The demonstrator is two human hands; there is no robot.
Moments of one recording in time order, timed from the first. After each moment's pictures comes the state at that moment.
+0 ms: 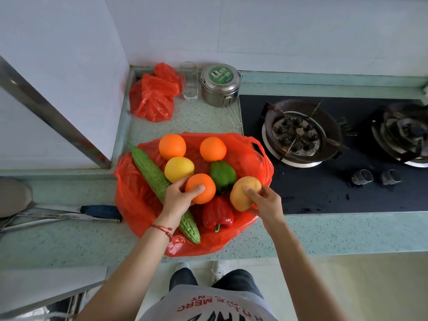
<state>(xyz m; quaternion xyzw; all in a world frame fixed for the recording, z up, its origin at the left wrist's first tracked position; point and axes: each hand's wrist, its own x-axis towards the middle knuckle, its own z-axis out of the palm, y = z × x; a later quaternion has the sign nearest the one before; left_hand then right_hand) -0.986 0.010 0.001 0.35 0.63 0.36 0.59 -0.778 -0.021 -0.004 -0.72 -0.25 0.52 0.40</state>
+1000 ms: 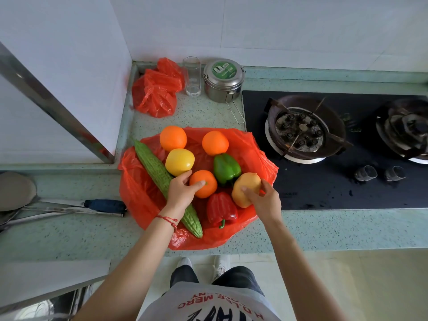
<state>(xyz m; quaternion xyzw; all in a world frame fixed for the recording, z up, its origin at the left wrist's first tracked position) -0.985 0.014 0.005 0.40 0.68 0.30 0.54 -0.788 -0.025 -0.005 -0.78 -0.37 0.40 0.30</state>
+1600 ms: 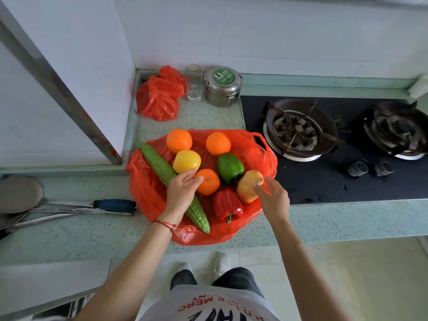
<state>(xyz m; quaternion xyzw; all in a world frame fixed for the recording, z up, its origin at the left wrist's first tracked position) -1.009 -0.008 0.024 0.43 0.63 0.37 0.54 -0.803 -0.050 0.022 -0.78 -0.38 0.35 0.36</state>
